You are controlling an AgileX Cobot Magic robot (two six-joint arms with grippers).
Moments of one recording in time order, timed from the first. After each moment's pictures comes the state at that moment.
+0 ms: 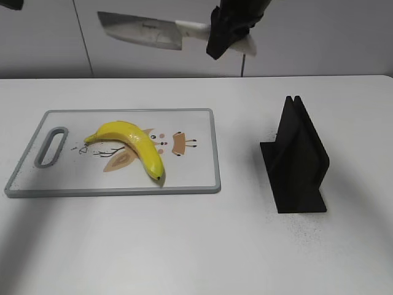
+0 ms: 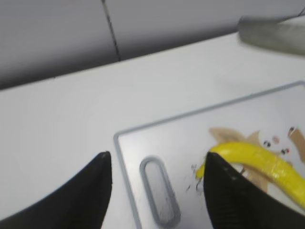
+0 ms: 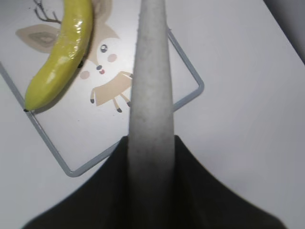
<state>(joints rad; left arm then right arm) 0.02 1.62 -1.52 -0.34 0.84 0.58 0.43 2.17 -2.18 0.25 1.23 -0.62</state>
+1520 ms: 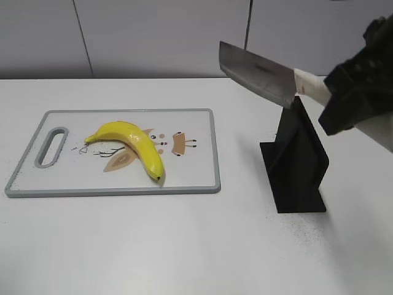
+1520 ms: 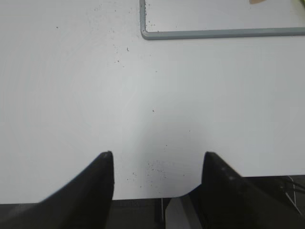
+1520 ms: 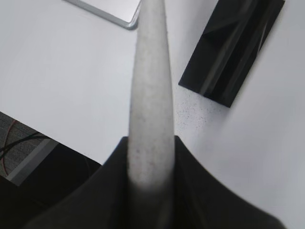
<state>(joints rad) 0.04 0.78 -0.80 -0.09 1.22 0.19 0.43 1.32 -1.15 0.17 1.10 -0.02</state>
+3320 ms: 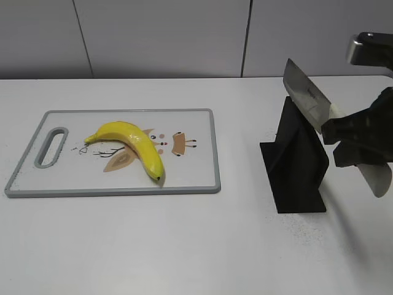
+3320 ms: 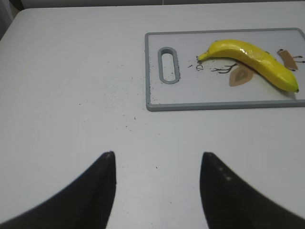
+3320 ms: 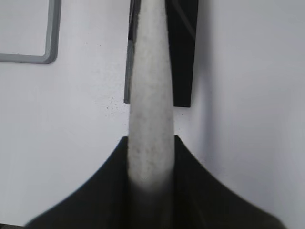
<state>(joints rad) 0.04 -0.01 -0.47 -0.08 1.09 0.19 0.43 1.27 -0.83 -0.05 0.74 0.42</state>
